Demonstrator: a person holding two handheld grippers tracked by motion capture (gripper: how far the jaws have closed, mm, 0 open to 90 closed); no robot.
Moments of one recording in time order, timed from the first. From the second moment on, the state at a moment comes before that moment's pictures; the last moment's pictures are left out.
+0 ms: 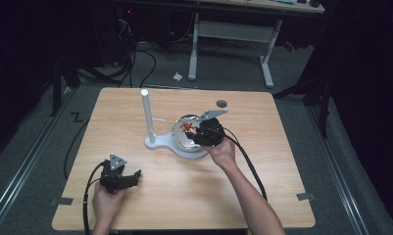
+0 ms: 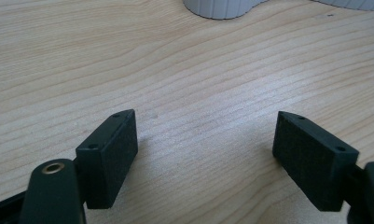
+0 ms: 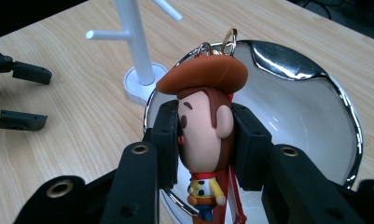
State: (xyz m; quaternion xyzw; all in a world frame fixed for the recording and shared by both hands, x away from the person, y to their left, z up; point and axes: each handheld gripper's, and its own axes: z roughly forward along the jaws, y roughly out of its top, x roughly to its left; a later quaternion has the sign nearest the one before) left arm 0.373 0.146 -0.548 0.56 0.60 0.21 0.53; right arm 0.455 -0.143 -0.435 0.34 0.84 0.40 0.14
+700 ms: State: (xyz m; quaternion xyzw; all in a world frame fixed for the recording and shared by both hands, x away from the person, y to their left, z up) left arm 0.373 0.146 -0.548 0.56 0.60 0.21 0.53; right arm 0.471 -0.135 -0.456 0.37 0.85 0.36 0.13
